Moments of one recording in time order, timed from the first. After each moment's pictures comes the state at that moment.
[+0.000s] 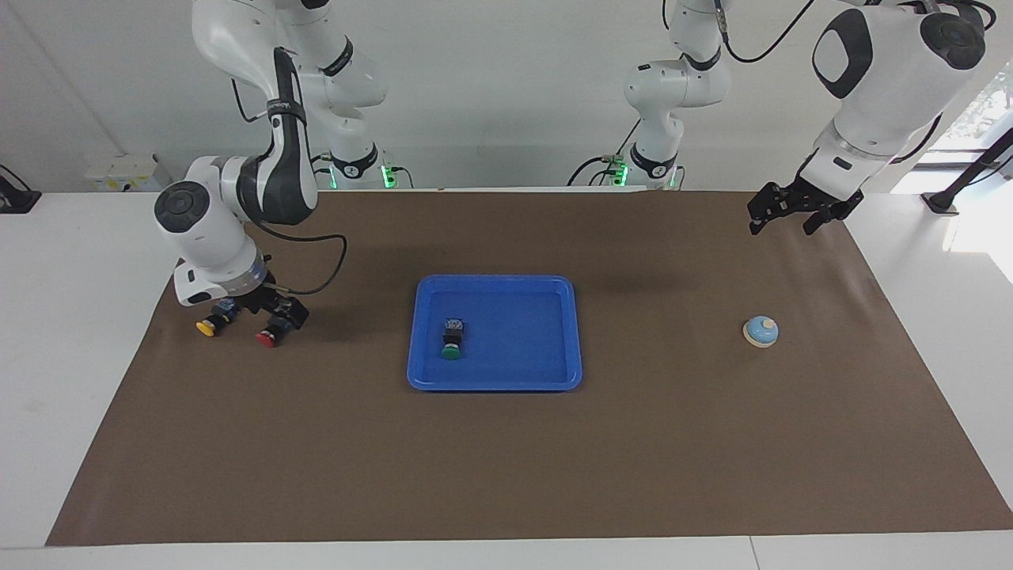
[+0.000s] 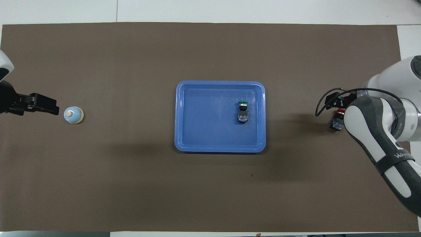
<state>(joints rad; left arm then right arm) 0.00 -0.01 -0.04 -1.69 -0.02 1.60 0.04 -0.11 0.17 0.02 -2.05 -0.04 2.15 0.30</state>
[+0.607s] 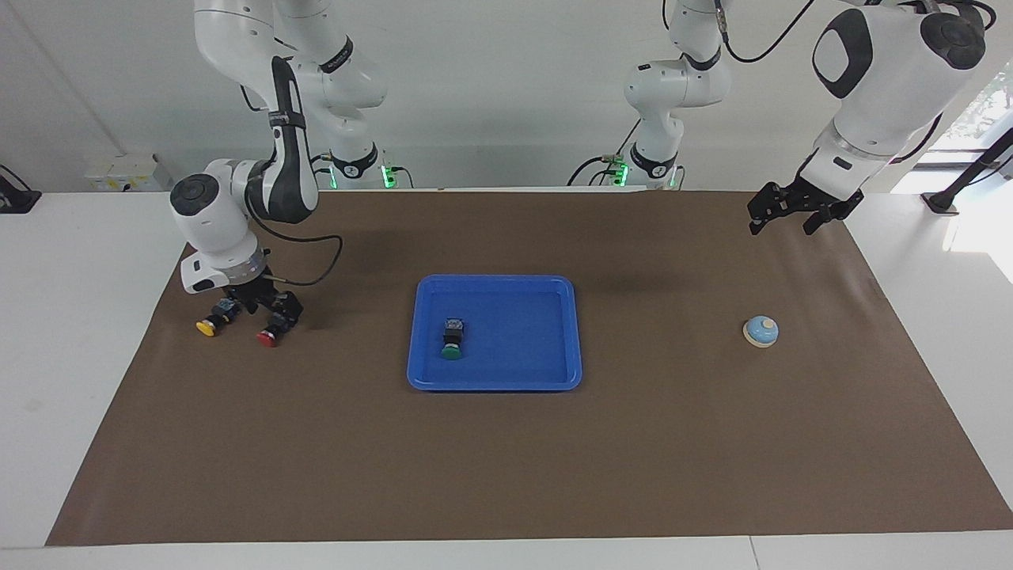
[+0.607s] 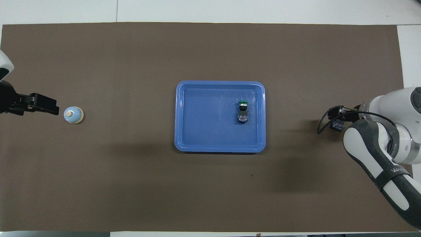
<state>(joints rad) 0.00 -0.01 -0.04 -1.69 -0.02 1.60 0.04 -0.17 0.10 0.02 -2.31 -0.04 2.45 0.23</state>
